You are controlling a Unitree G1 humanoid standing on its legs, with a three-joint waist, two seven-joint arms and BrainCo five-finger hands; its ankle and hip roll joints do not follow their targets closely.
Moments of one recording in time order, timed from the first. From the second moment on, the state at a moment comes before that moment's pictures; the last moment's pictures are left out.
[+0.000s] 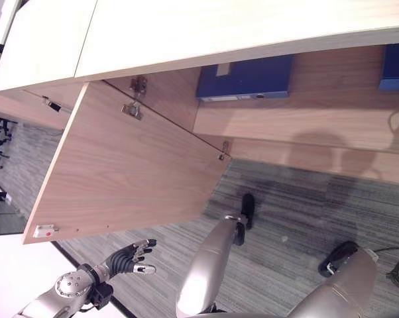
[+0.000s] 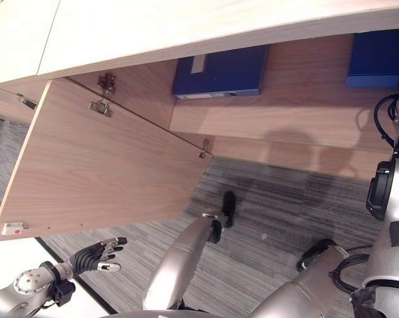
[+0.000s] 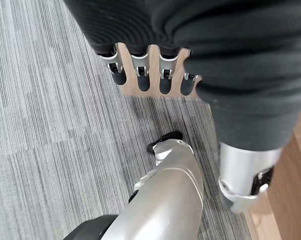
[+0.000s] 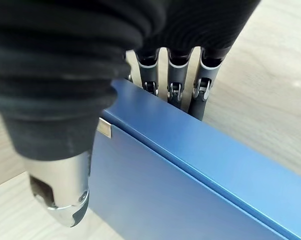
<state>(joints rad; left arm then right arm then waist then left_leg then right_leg) 0.24 0.96 -0.51 0.08 -0.59 -0.01 -0.22 -1.41 -0.94 0.12 1.50 1.13 0.04 -0.39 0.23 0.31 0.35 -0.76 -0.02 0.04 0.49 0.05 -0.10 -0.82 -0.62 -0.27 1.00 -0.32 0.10</state>
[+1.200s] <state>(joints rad) 0.08 0.64 -0.50 0.55 -0.37 -0.06 -0.13 -1.47 -1.00 0.19 1.62 0.95 0.21 -0.33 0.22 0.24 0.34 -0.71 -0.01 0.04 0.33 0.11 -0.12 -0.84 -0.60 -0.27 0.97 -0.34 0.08</state>
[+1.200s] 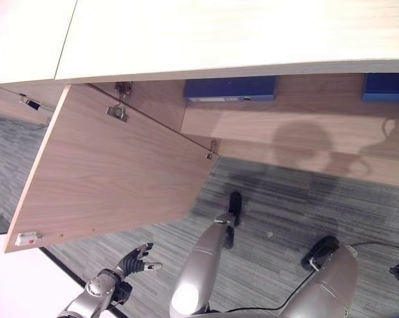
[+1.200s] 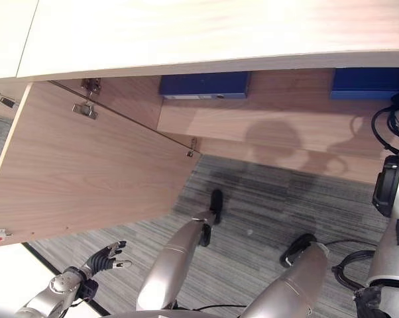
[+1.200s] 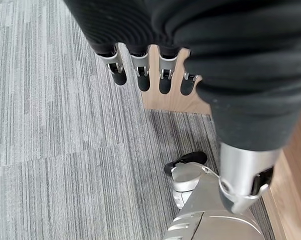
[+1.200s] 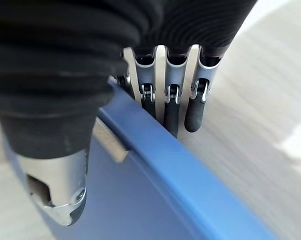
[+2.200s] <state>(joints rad) 0.09 0.56 -0.38 0.69 -0.39 -0.05 -0.14 -1.15 -0.84 -0.05 1.48 1.00 0.08 -0.24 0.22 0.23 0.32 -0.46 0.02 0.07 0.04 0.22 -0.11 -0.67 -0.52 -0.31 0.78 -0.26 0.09</state>
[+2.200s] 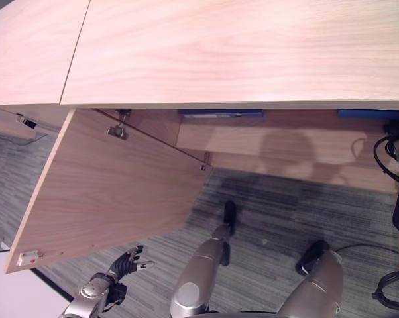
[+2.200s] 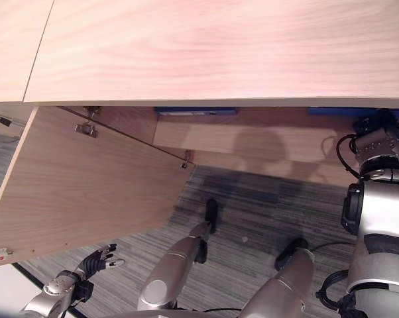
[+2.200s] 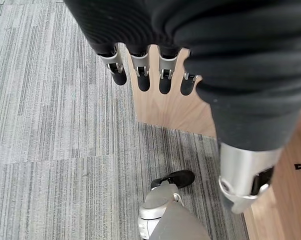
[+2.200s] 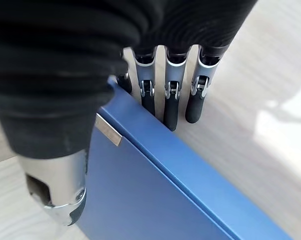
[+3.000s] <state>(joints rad) 0.13 0.51 -0.38 0.71 -0.38 -0.05 -0.14 -0.97 -0.82 -0.17 1.49 0.99 0.08 -0.22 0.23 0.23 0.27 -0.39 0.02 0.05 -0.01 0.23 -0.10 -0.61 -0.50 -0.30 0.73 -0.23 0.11</state>
